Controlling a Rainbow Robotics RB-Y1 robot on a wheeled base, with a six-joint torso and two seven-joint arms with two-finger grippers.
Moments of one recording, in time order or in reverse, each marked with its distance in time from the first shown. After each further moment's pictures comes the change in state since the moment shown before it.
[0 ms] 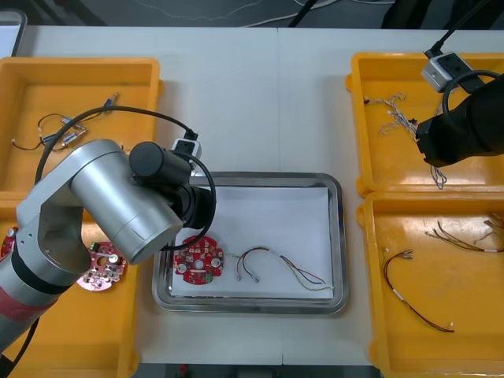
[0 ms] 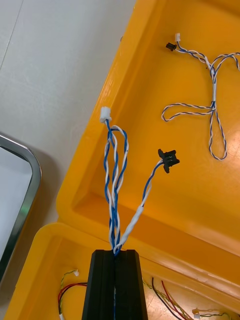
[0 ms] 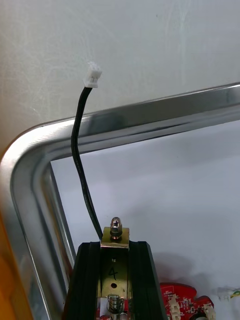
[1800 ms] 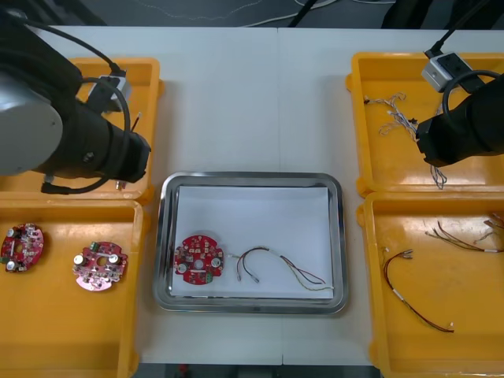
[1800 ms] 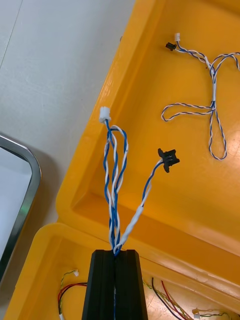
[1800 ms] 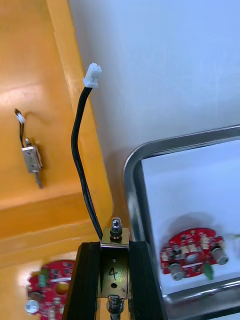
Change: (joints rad) right arm -0.001 0.000 0.000 0.002 0.000 0.000 0.000; left arm -0.084 0.061 0.444 -0.129 0.342 0.342 -0.139
